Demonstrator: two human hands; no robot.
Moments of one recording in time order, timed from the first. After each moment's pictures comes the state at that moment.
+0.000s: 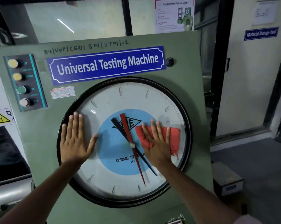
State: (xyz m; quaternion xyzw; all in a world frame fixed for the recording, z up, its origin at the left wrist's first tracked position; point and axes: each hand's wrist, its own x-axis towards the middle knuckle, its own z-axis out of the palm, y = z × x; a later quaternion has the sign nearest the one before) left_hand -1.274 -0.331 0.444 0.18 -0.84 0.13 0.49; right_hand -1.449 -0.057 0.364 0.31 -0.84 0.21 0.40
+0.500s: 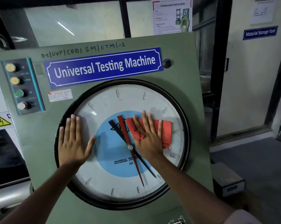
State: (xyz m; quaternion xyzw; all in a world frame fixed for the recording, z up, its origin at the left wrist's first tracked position) left_hand -1.275 -0.328 0.445 0.18 -0.84 0.14 0.49; right_hand -1.444 -0.080 0.407 0.32 -0.83 0.22 0.40
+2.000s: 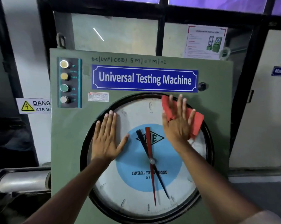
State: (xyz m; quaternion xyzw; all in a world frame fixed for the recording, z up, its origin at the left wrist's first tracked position) left_hand -1.298 -0.315 0.466 0.21 -0.84 0.10 0.49; right_hand -1.477 -0.101 0.538 0.24 -0.83 0.25 0.44
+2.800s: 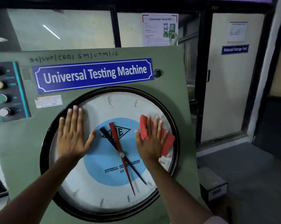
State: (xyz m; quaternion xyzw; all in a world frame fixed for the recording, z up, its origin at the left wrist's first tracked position) left_hand -1.313 -0.307 0.492 0.13 -0.85 0.13 0.49; right_hand -1.467 -0.073 0.412 0.12 -0.83 0.37 0.40
